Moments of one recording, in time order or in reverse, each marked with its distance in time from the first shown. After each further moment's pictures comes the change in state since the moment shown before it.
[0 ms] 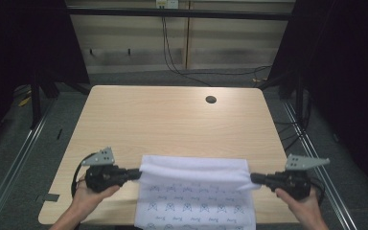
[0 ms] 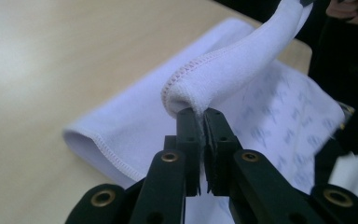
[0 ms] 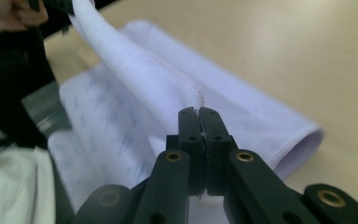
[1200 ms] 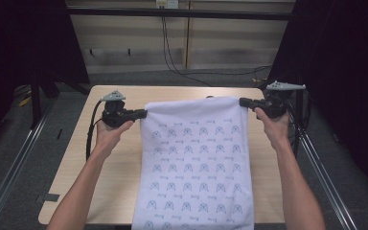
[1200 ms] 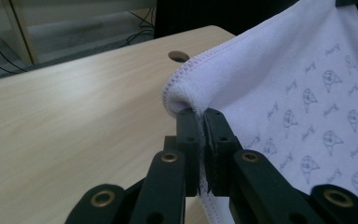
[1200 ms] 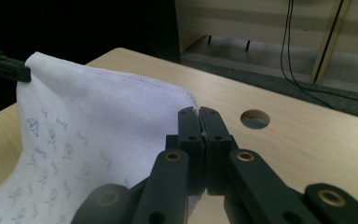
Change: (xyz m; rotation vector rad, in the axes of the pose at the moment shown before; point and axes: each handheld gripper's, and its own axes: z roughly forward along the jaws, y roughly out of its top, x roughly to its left) left arm 0.130 0.126 0.035 -0.175 0.240 -0.058; right arm -0.130 0.158 0.064 -0.203 -0.213 0.042
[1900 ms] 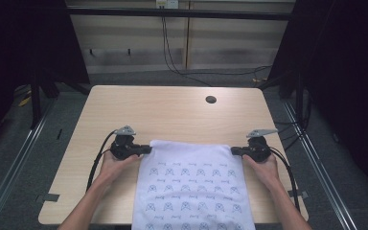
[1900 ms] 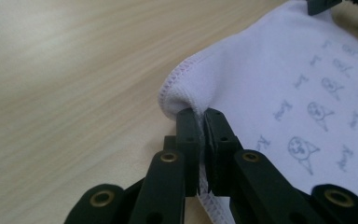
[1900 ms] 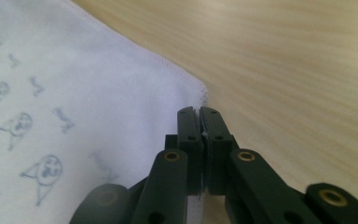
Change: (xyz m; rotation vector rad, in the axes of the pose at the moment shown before) left arm -0.018 -0.102 0.016 0.202 -0.090 -0.007; right arm 0.023 -0.144 0.023 0.311 0.014 0.012
